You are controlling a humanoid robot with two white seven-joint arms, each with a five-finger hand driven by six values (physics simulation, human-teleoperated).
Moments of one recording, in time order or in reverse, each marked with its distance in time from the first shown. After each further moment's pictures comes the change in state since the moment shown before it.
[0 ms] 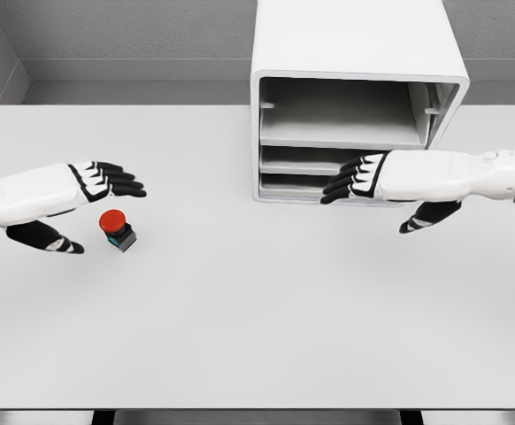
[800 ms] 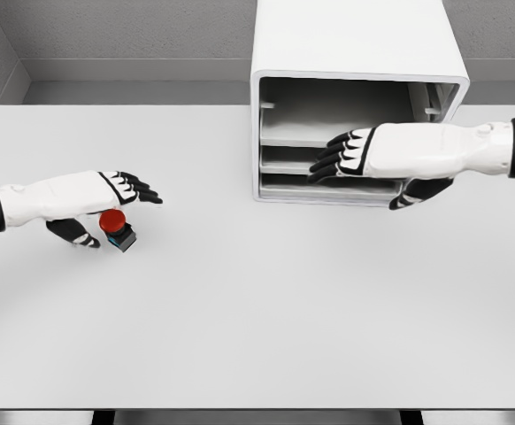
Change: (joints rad) left arm -0.201 -0.153 -0.247 0.257 -0.232 0.000 -0.010; right arm -0.110 0.038 0.033 -0.003 -0.002 0.000 0.000
